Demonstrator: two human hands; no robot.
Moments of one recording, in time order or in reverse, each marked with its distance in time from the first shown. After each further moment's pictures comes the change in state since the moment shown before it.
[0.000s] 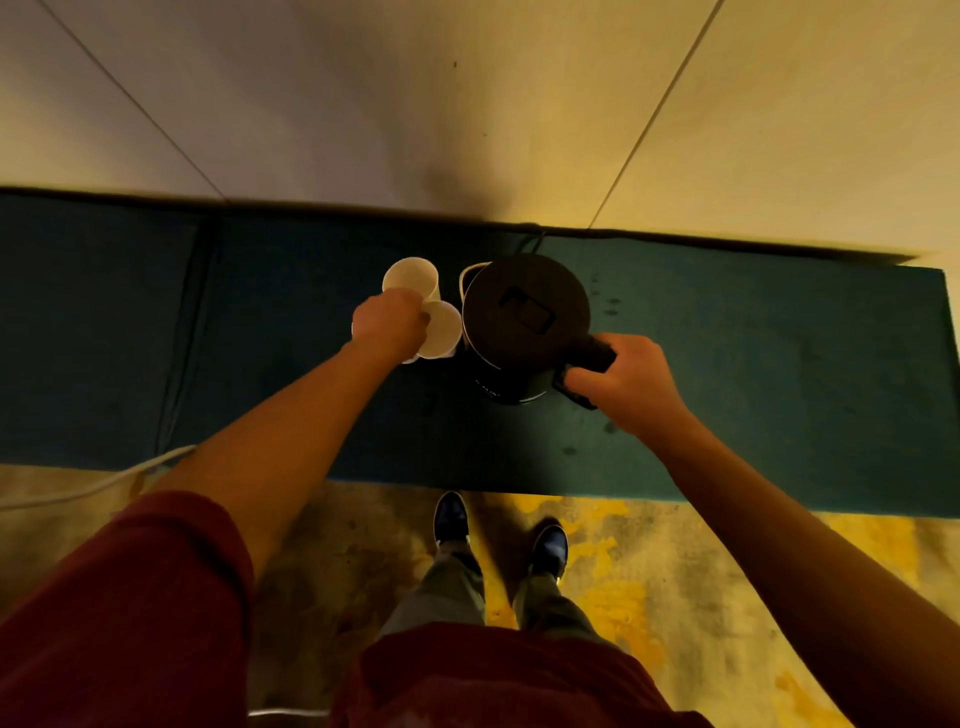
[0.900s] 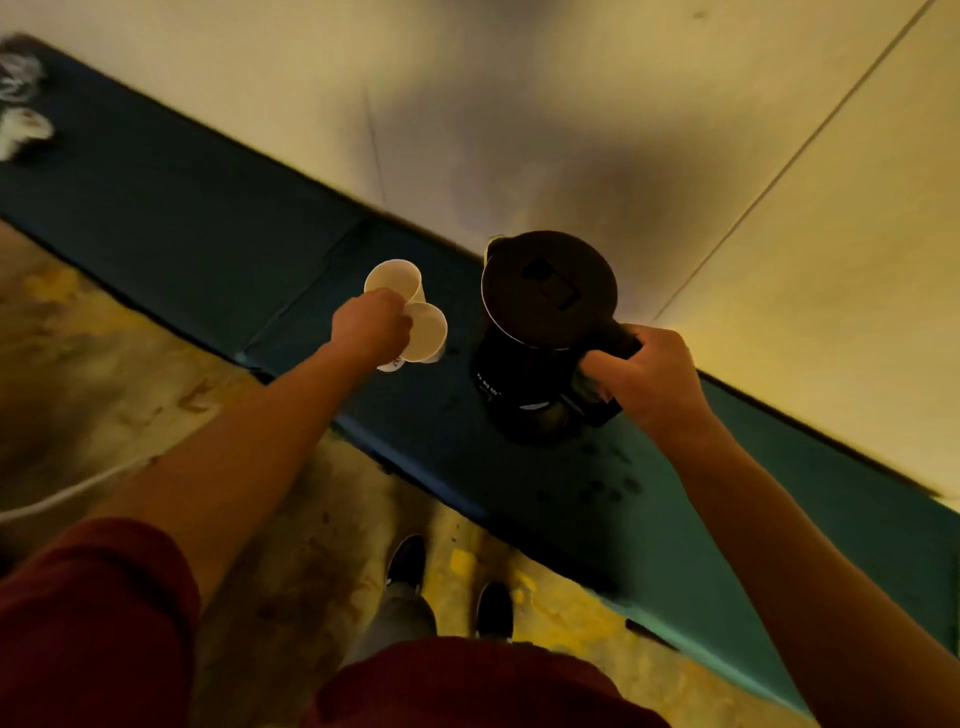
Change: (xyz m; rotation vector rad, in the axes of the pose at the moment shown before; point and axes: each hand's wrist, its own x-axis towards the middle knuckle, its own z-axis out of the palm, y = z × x) left_hand -0.153 -0.033 -0.050 -0.243 0.314 -0.397; right_hand -0.038 -0.075 -0.077 0.088 -0.099 -0.375
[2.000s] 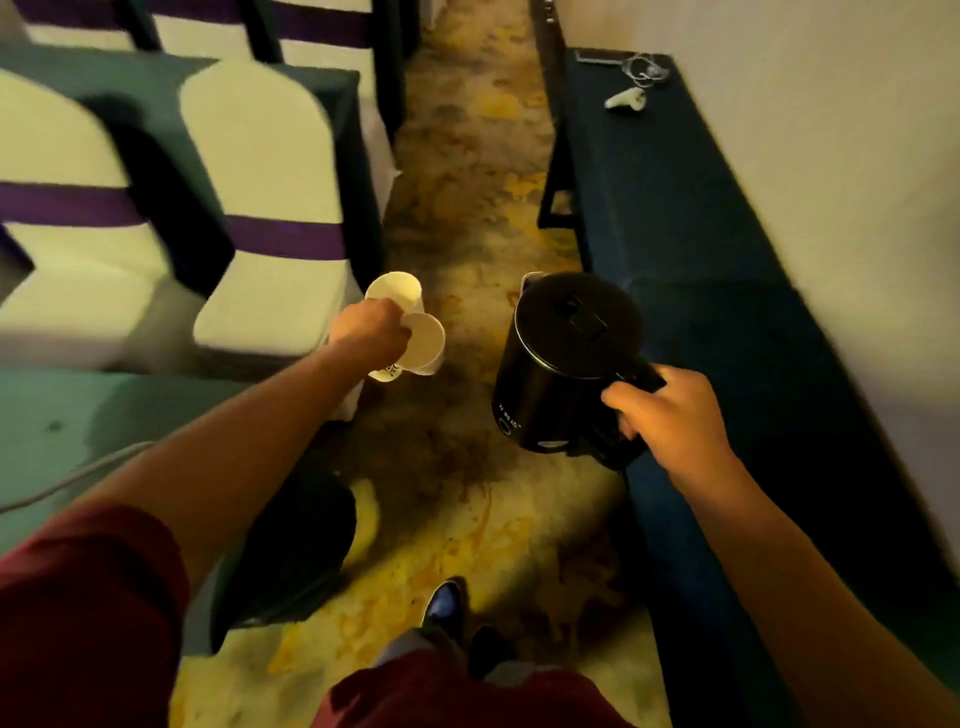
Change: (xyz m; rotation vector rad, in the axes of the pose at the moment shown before) left_hand -0.497 -0.271 0.027 -0.209 0.328 -0.876; right_hand -0.228 -0.069 0.146 -0.032 -0.814 -0.394
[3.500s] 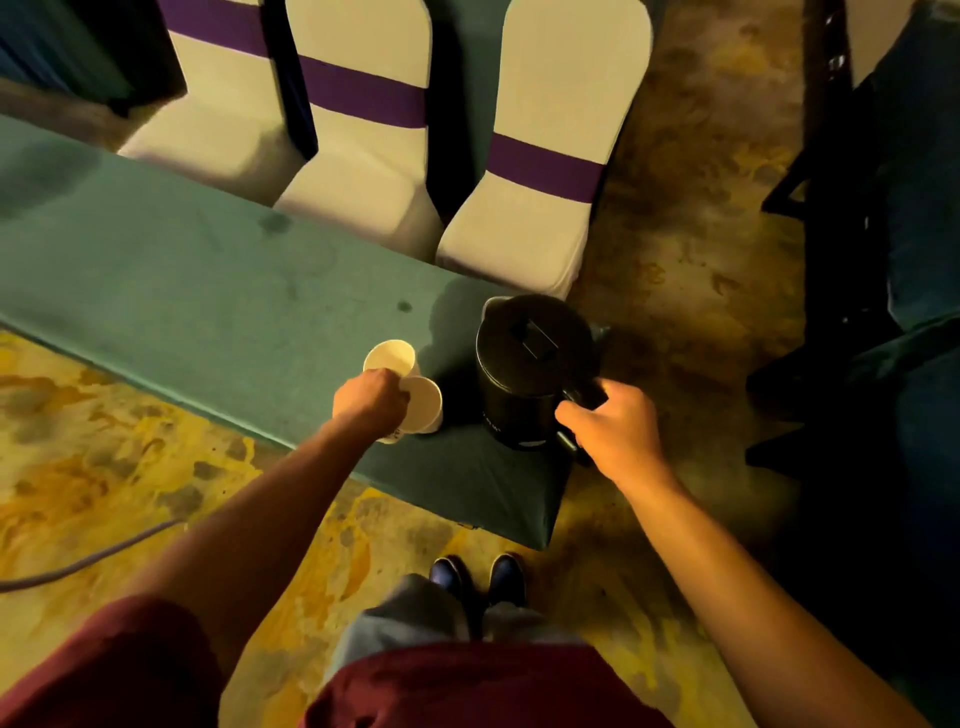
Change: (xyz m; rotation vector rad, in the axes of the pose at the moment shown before) left_hand -0.227 -0.507 0.007 -0.045 -0.167 -0.453; right_hand -0.205 -0.112 0.462 -0.192 -0.380 -0.132
